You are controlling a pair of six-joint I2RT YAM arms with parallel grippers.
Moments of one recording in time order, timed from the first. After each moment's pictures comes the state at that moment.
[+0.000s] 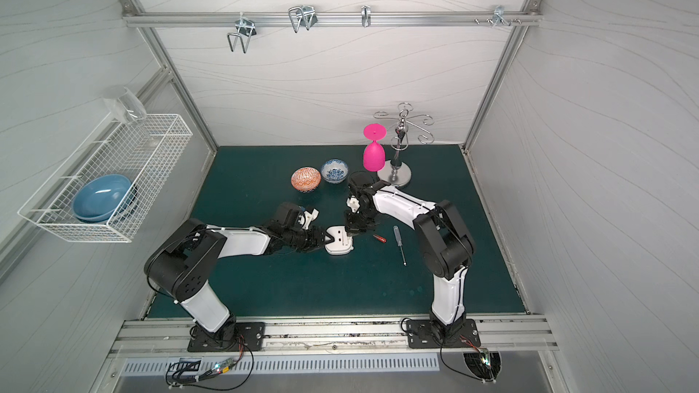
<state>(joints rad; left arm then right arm) -0.50 1.70 0.67 0.17 0.64 -0.76 0.65 1.88 1.34 -0.81 -0.41 0.44</state>
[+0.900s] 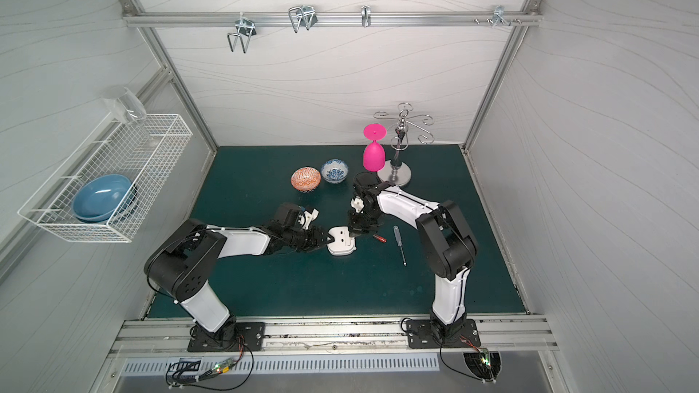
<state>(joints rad) -0.50 1.70 0.67 0.17 0.64 -0.76 0.62 1.87 1.30 -0.79 -0.46 0.46</state>
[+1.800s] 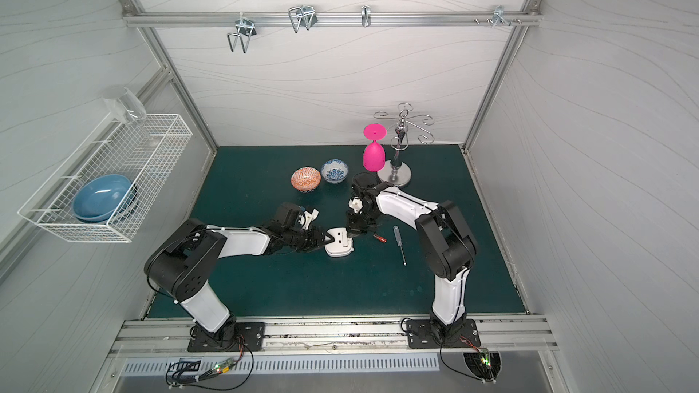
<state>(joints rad) -0.50 1.70 0.67 0.17 0.64 -0.76 0.63 1.87 1.30 -0.78 -0.48 0.48</state>
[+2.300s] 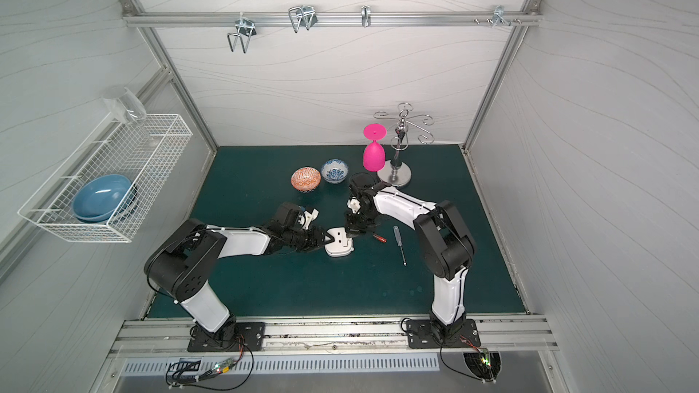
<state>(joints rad) -0.50 1.70 0.67 0.17 0.64 -0.77 0.65 1.88 1.32 -0.79 -0.44 0.47</state>
